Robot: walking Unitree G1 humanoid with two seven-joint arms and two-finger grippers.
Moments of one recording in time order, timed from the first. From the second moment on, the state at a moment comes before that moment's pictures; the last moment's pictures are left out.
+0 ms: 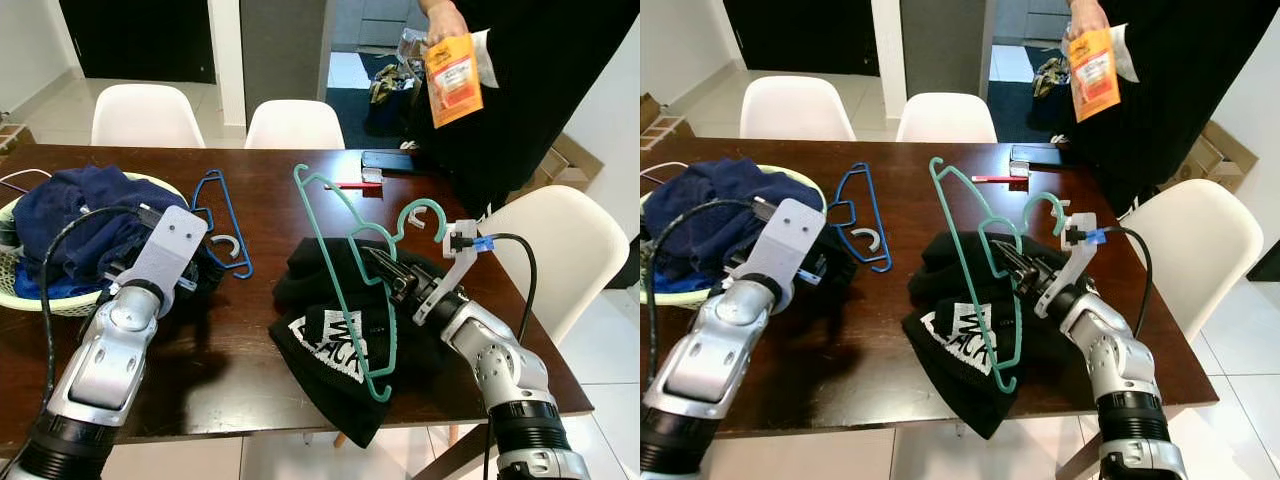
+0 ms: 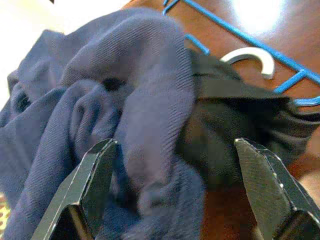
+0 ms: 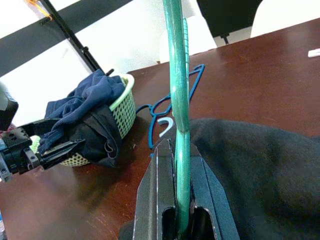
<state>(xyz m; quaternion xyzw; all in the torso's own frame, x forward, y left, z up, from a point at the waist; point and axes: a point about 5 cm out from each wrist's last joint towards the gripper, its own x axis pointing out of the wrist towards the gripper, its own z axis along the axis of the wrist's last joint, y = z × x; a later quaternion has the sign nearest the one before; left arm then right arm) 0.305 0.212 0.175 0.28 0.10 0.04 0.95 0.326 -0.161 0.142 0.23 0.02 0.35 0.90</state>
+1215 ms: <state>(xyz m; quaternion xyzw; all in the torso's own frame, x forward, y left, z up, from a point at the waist) 0.290 0.266 0.357 0.28 -0.20 0.23 0.91 0.325 -0.163 0.141 0.25 0.02 0.35 0.90</state>
